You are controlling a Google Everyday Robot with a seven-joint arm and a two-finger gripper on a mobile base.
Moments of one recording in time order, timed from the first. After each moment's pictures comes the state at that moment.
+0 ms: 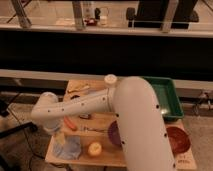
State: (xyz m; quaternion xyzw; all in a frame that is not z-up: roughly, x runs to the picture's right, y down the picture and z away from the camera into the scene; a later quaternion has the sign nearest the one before) arm -0.279 0.241 0.772 -0.32 -0.17 -0.34 0.87
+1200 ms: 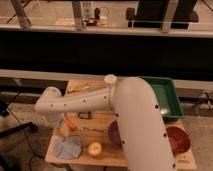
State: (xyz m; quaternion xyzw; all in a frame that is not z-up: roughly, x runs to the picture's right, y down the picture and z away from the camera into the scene) arm -0.269 0.215 0.796 -0.27 -0.25 -0.49 0.79
